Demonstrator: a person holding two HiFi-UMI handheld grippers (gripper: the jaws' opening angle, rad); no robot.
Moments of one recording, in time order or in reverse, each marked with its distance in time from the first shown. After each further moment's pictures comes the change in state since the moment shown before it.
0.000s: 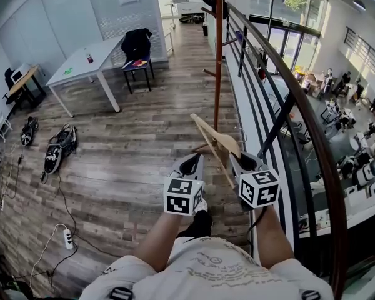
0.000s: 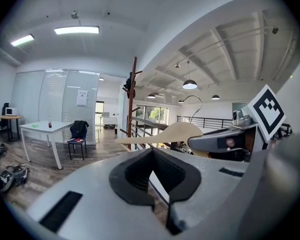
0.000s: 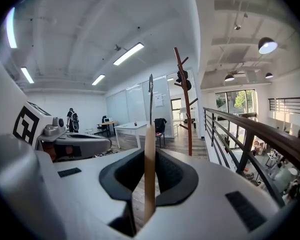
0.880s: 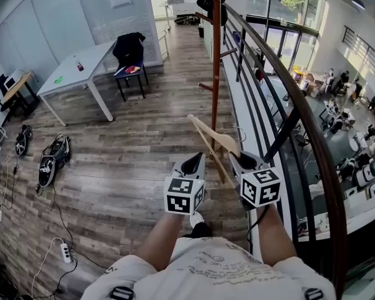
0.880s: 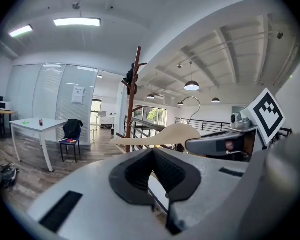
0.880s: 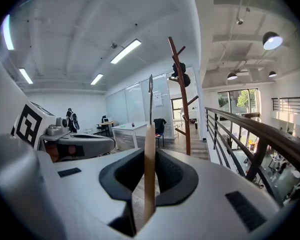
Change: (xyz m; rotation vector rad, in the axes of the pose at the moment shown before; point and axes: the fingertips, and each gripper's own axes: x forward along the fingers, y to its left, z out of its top) left arm 0.147 0.053 0.039 -0.027 -0.018 -0.037; right arm 0.121 -0.089 0.045 -0.007 0.004 0.021
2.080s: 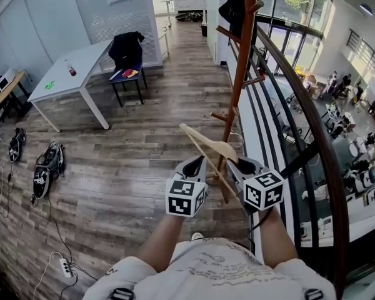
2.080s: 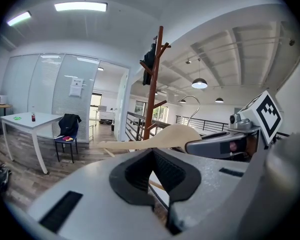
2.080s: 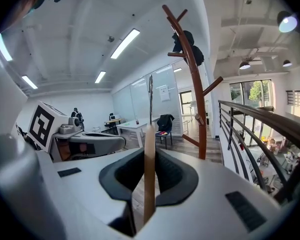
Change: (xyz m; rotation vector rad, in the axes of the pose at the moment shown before) left arm 0.186 0.169 0.040 -0.042 0.050 -0.020; right arm 0.232 -0.066 0.060 0.006 0.068 0.124
